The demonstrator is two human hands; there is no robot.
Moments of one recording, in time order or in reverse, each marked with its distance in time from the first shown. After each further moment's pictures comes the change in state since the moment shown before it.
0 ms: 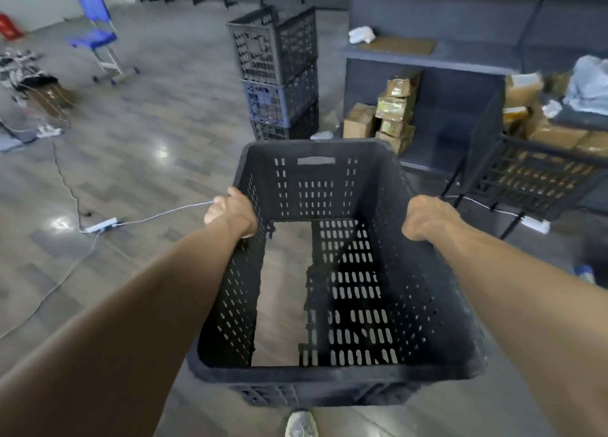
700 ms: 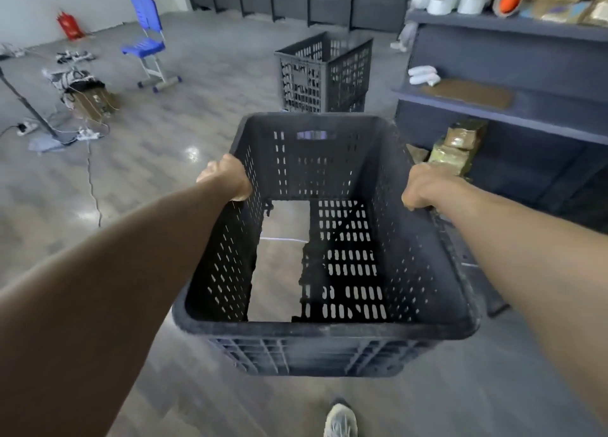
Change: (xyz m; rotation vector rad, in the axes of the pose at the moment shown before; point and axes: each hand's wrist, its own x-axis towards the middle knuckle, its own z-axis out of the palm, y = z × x) left_hand 0.287 0.014 -0.154 -0.096 0.147 -0.080; right_hand 0.242 -0.184 -0.177 -0.126 0.040 -0.147
